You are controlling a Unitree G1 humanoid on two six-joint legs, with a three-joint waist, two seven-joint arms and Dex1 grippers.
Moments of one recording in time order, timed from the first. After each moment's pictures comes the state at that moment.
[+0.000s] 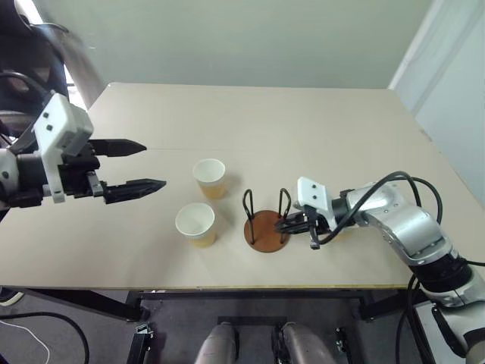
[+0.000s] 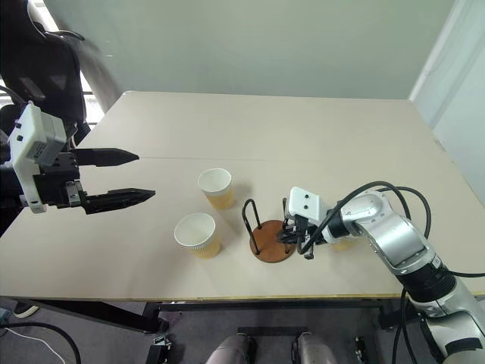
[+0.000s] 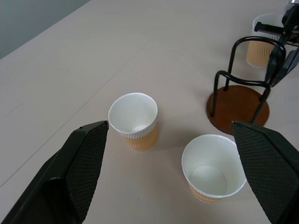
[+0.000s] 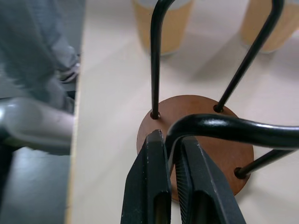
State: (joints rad) left arm -0.35 1.21 0.42 -0.26 -0.71 0.78 -1.09; right arm -0.65 -0.70 0.38 -0.31 0.27 0.75 1.11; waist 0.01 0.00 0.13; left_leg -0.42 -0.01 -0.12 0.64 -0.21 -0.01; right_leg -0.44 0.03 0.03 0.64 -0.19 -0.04
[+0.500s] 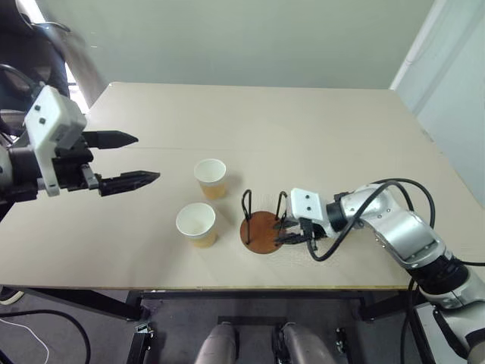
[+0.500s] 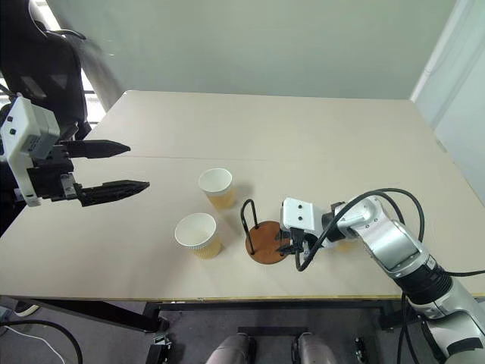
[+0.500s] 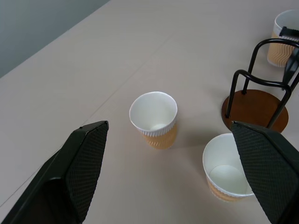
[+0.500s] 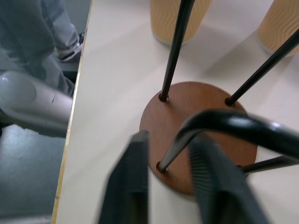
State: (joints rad) left arm -0.39 1.21 0.42 -0.23 -0.67 0.75 -1.08; right arm -0.64 -0.71 0.45 -0.30 0.19 0.63 1.15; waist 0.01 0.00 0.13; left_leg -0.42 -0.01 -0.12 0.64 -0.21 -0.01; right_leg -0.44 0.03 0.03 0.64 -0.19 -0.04
